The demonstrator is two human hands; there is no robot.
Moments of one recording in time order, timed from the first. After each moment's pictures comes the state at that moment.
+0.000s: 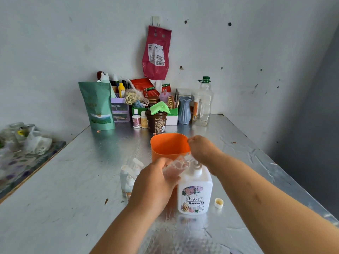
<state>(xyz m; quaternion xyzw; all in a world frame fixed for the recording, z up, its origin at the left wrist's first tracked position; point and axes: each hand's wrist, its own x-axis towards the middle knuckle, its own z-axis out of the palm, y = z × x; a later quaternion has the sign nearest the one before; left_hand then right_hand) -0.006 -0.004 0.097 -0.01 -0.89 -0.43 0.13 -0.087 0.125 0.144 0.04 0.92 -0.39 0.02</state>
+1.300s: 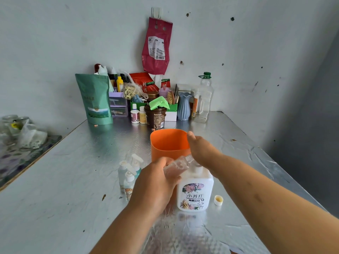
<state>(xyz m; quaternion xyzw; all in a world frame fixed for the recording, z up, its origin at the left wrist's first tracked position) -0.010 -0.006 0.084 -0.01 -0.89 -0.44 0.11 -0.088 0.125 0.133 0.01 0.96 -0.29 0.04</state>
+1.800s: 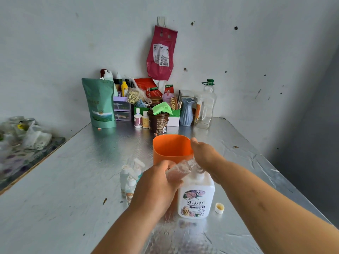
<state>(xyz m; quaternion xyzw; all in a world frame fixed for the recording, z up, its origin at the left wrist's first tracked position) -0.014 -0.006 0.087 -0.01 -0.89 -0.43 0.12 -0.097 0.127 0.133 0.05 0.92 -0.38 0.04</state>
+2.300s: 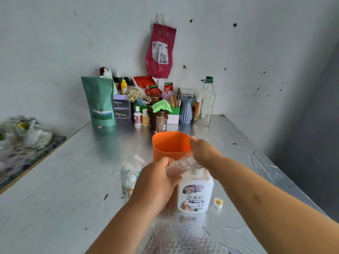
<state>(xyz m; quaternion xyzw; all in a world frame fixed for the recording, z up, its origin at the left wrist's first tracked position) -0.016 -0.006 0.085 0.00 -0.89 -0.44 0.11 -0.097 0.129 0.126 0.02 0.94 -0.34 0.02</state>
